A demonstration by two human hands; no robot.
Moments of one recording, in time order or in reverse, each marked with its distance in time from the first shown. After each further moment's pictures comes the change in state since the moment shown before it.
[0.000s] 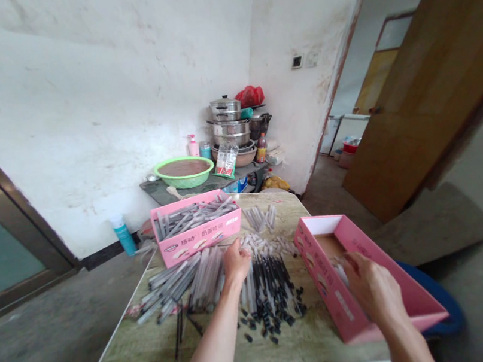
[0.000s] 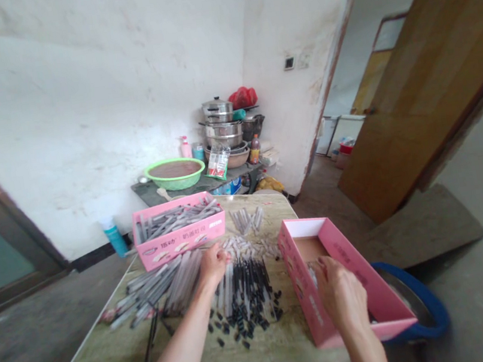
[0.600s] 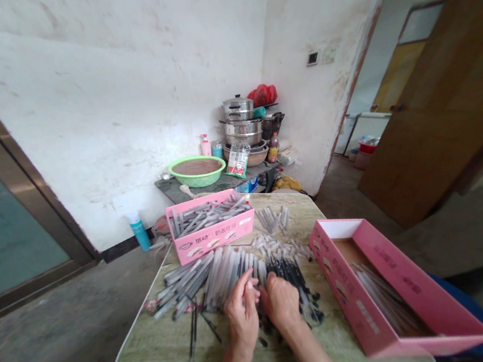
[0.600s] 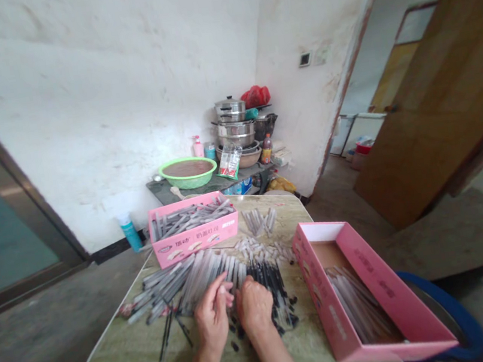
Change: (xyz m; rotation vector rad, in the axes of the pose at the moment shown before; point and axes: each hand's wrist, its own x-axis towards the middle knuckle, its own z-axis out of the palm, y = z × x) left_hand -0.102 -0.004 -0.041 -0.111 0.142 0.166; right_hand -0.049 -0.171 0.104 0.065 -0.296 -0.256
